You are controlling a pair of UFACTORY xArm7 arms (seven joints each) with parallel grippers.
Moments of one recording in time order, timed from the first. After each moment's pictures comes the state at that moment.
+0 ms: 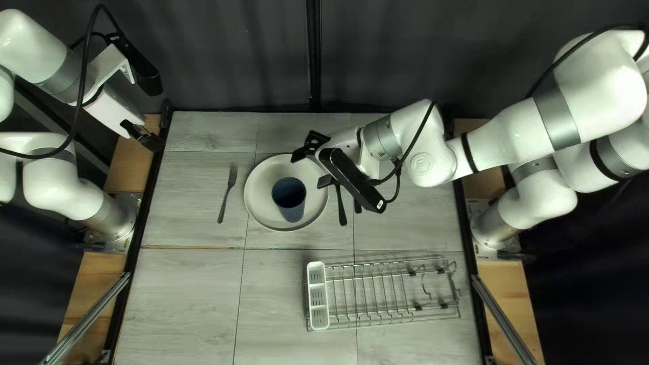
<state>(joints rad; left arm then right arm) 0.44 -1.05 0.00 0.64 -0.06 1.43 -0.37 -2.99 0.26 3.05 0.63 1.13 0.00 -2.40</state>
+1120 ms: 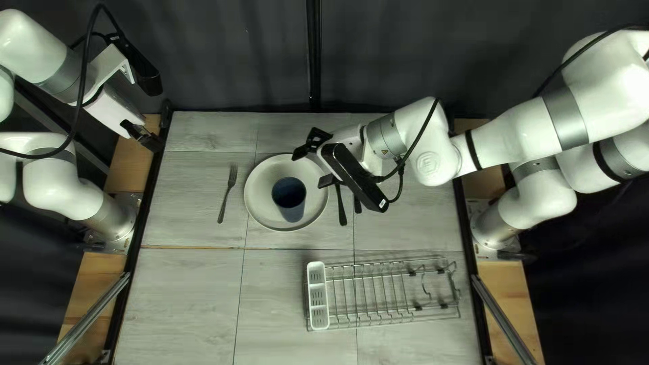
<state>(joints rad) 0.44 -1.05 0.00 0.64 -0.06 1.43 -0.37 -3.04 0.29 3.09 0.62 1.09 0.01 -2.32</state>
